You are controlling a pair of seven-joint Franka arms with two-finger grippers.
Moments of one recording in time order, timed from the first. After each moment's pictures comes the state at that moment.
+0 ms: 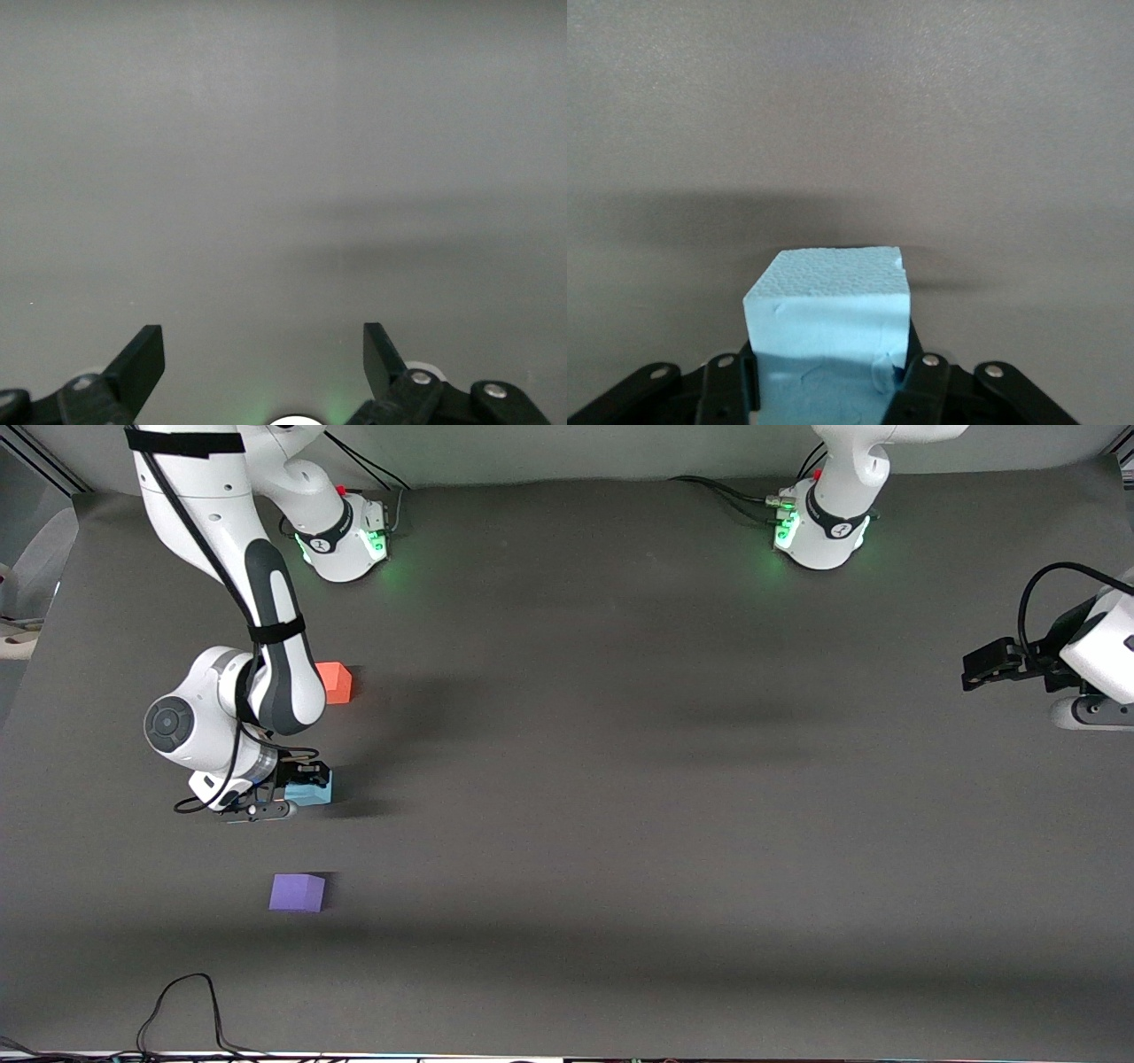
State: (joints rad) left arm -0.10 0.07 0.07 -1.55 0.01 1.50 0.02; right arm 0.75 0.51 -0.72 -2.14 0.51 2.41 -0.35
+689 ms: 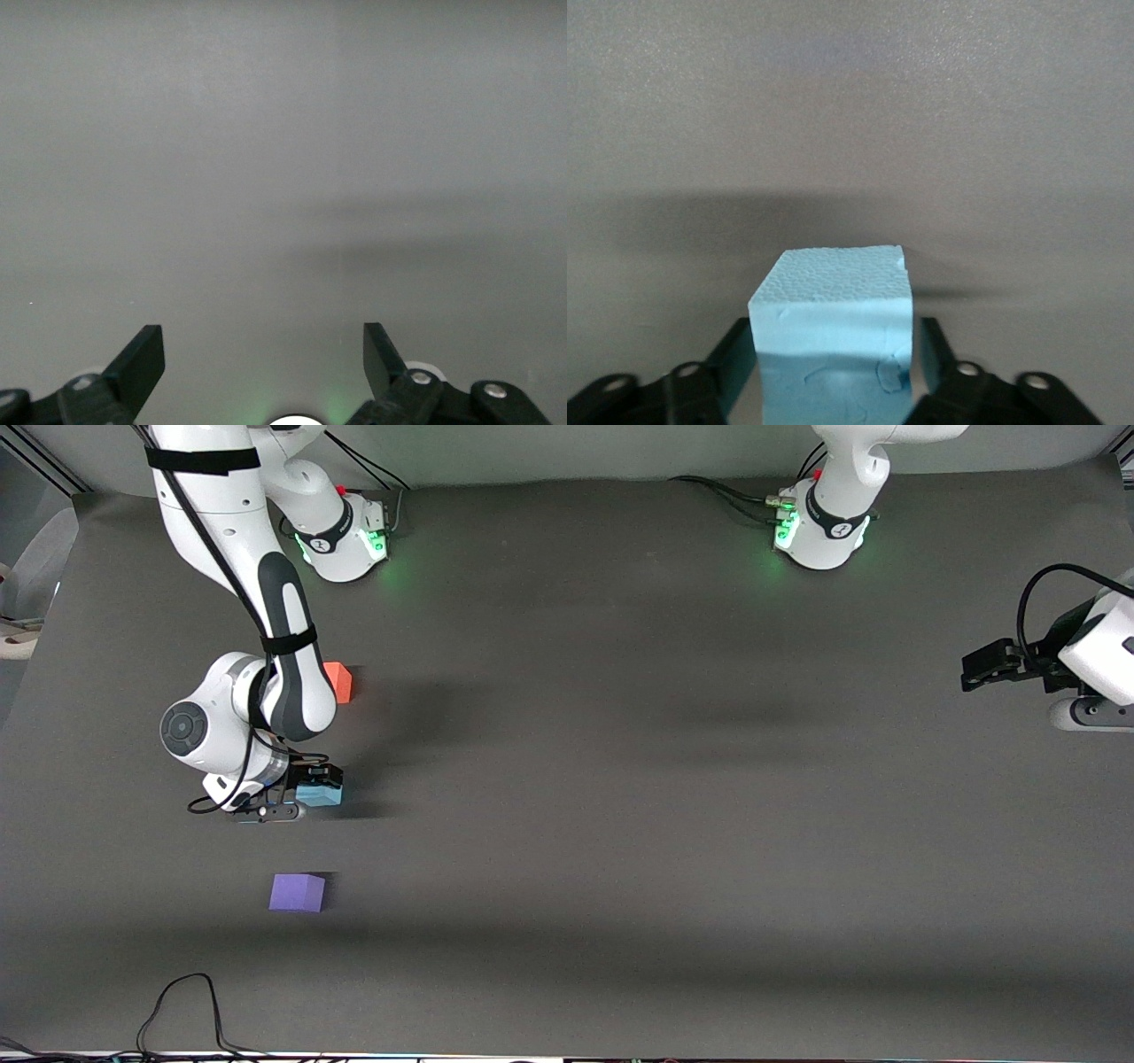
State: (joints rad) left arm -0.10 0.07 0.07 -1.55 0.01 1.50 0.02; right arm 0.75 0.54 -0.71 -2.14 0.59 2.42 -0.35
